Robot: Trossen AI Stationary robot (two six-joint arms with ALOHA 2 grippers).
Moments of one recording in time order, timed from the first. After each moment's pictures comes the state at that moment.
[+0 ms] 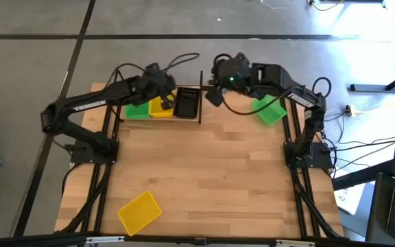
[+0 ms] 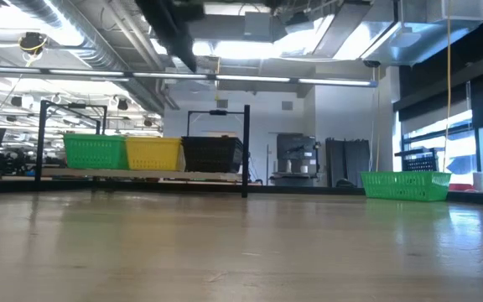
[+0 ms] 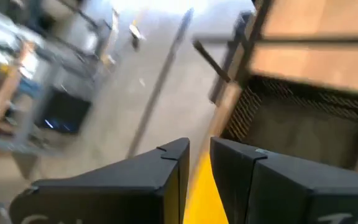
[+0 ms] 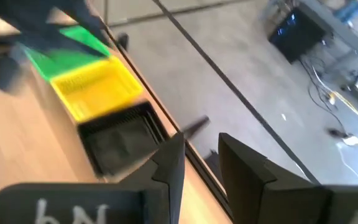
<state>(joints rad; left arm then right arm) 0.38 1.32 1.26 -0.51 -0.56 0.43 -0.15 1.85 2.36 -1.23 0.58 0.10</state>
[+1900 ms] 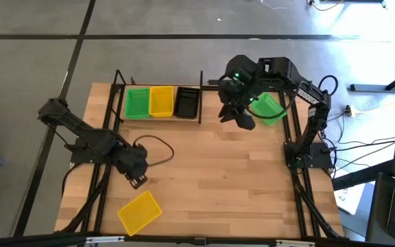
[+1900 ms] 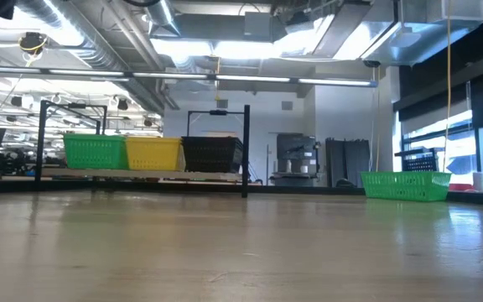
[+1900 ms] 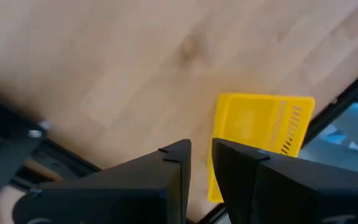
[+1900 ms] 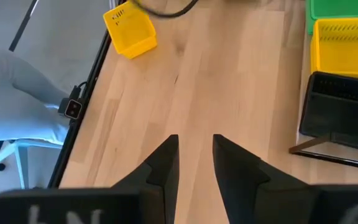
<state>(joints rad) -0.52 1.25 1.18 -1.20 0.04 -1.32 -0.22 1.81 2.34 -1.51 -0.46 -0.27</state>
